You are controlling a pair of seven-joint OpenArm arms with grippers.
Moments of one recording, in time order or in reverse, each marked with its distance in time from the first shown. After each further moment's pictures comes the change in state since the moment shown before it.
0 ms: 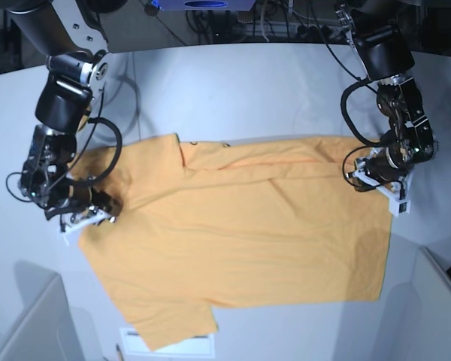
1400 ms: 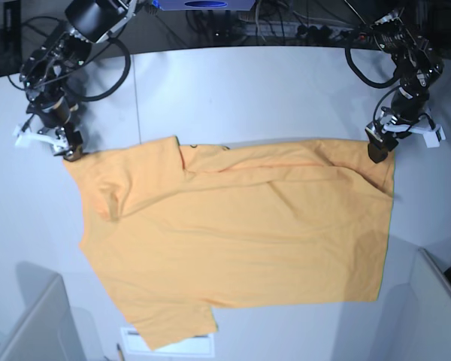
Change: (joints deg) left arm 16.0 7.3 -19.5 4.9 -19.5 -1.1 -11.7; right arm -25.4 -13.4 23.6 25.7 8.4 -9.4 14.8
